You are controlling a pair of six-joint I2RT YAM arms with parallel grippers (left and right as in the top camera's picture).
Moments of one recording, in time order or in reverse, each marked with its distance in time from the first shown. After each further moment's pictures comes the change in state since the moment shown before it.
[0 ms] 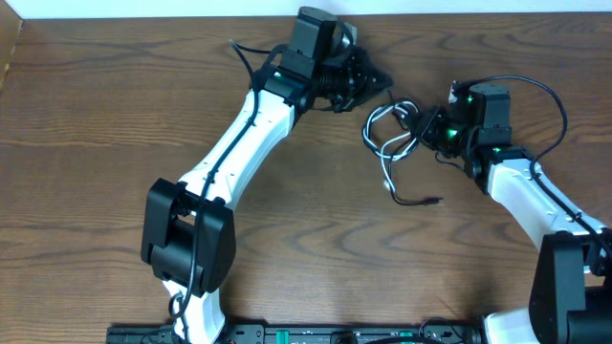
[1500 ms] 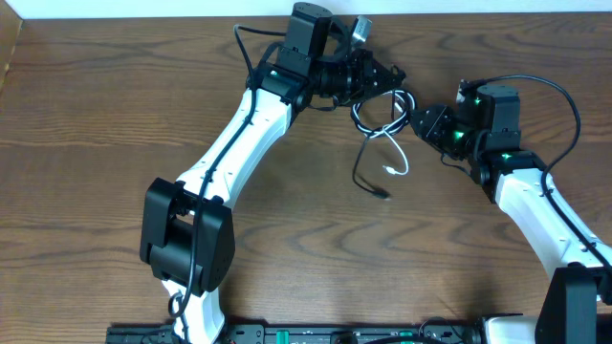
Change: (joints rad) left arm 0.009 0.000 0.000 0.121 0.231 0.188; right arm 0.006 -0.105 -0.007 -0.024 0.043 0.024
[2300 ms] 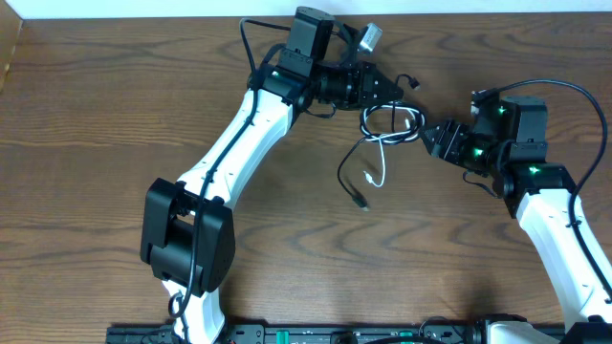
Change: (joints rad) left arm -0.003 0.000 0.000 -0.070 0.071 0.260; right arm -0.064 -0.168 -0.003 -0.275 0.003 -0.269
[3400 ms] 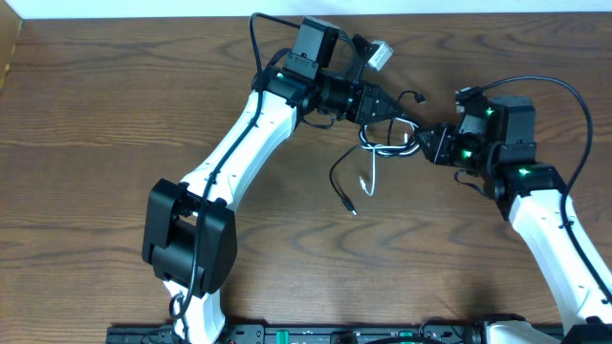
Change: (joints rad) left arm -0.021 0.000 0.000 -0.144 0.018 0.352; right arm 0.045 -0.001 -0.010 0.055 -0.026 -0.114
